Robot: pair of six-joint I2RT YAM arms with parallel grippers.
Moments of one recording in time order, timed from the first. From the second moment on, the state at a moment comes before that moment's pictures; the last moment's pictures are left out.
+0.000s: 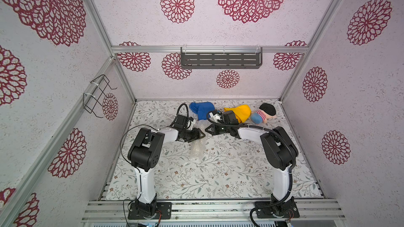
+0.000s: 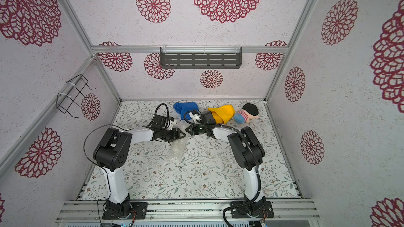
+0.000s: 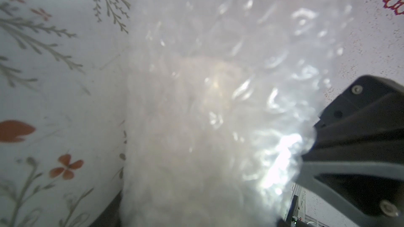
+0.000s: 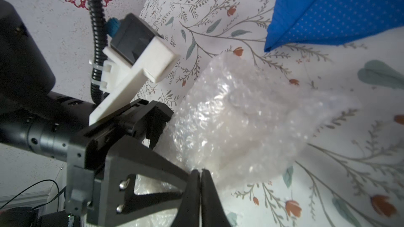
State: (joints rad) left arm -0.34 2.00 1.13 -0.07 0.59 -0.49; right arm 0.54 2.04 1.31 0.07 -0.60 0.38
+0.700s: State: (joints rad) left arm -0.34 2.00 1.13 -0.08 0.59 -0.48; right arm 0.50 1.95 1.20 0.03 -0.60 0.36
